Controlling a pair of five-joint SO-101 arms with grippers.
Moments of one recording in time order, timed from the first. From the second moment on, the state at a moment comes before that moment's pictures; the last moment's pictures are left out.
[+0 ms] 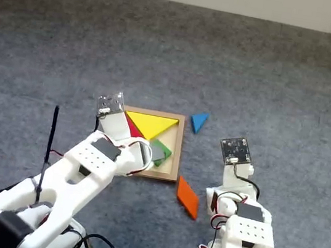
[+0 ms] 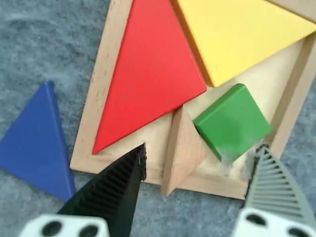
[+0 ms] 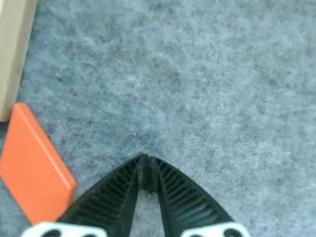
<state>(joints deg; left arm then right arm) 21.6 -23.2 60.5 40.7 51.9 -1.4 -52.9 86.6 39.4 21.1</state>
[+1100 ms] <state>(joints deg) 27.7 -32.0 63.7 43.8 51.9 -1.4 -52.9 86.6 39.4 21.1</state>
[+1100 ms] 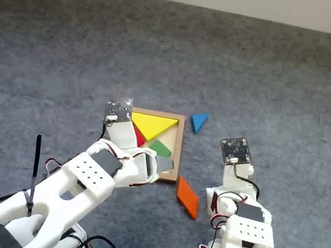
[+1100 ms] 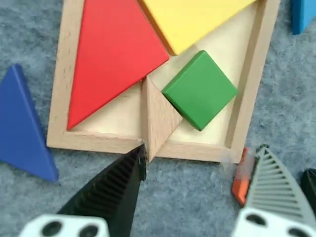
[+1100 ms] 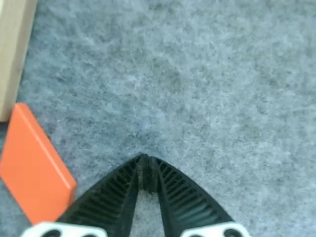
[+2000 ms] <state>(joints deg) 30.8 -33.5 63.9 38.5 51.9 -1.4 -52.9 86.6 39.4 21.1</state>
